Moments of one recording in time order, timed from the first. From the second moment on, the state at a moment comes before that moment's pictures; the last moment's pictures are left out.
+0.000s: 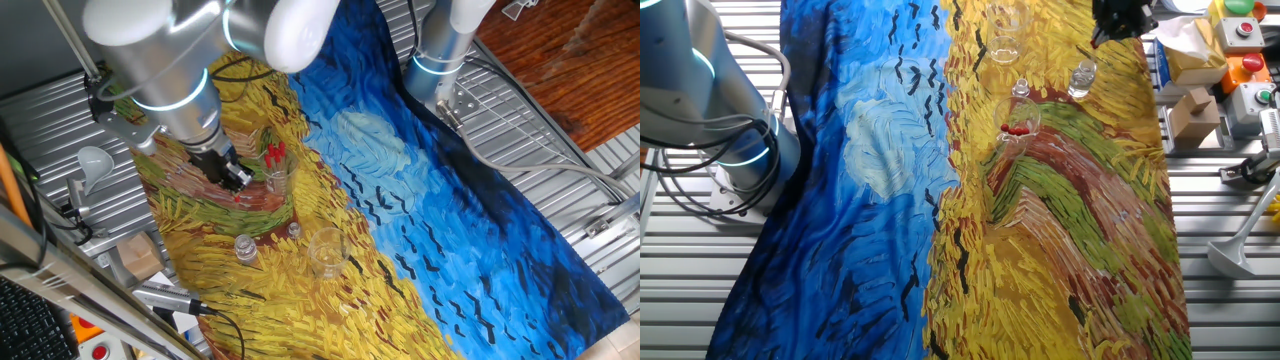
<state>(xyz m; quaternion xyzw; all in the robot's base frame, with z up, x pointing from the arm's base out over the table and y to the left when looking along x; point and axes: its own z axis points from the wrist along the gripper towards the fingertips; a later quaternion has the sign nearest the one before) 0.581 0.143 0.217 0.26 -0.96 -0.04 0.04</state>
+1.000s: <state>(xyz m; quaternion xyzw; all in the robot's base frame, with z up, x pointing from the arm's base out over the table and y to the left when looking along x) 0.587 0.148 0.195 0.25 -0.97 -0.04 0.03</state>
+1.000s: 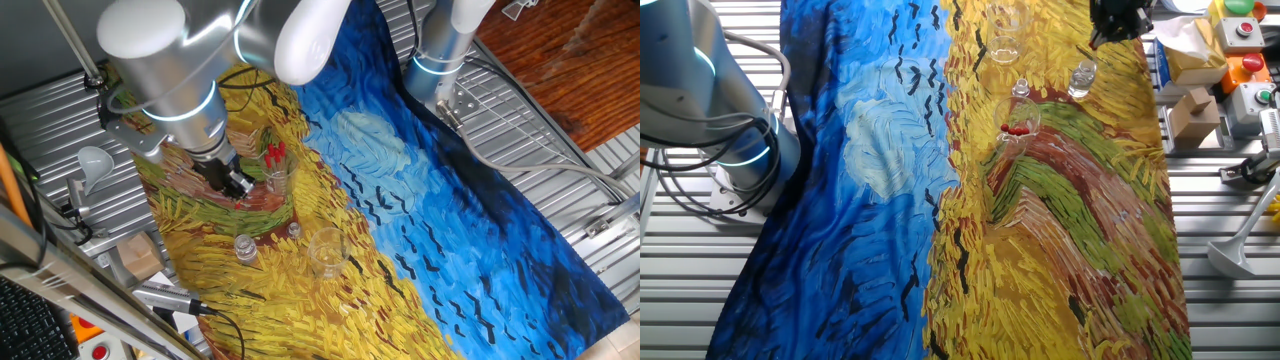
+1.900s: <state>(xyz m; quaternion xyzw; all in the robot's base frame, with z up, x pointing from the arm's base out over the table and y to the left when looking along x) 0.584 0.149 0.205 0.26 -0.97 -0.04 0.03</state>
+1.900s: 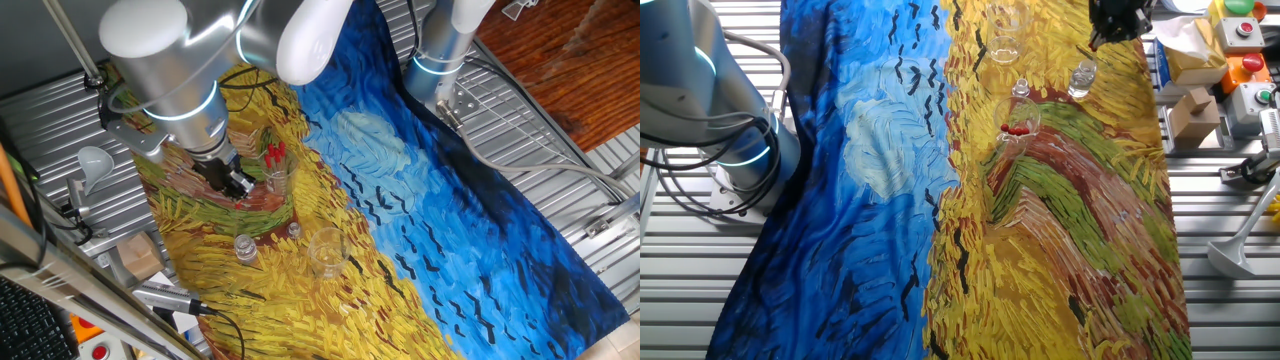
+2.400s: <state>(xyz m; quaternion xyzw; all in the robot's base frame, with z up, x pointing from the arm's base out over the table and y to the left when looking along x) 0.581 0.151 0.214 0.26 -0.97 -0.04 0.03</state>
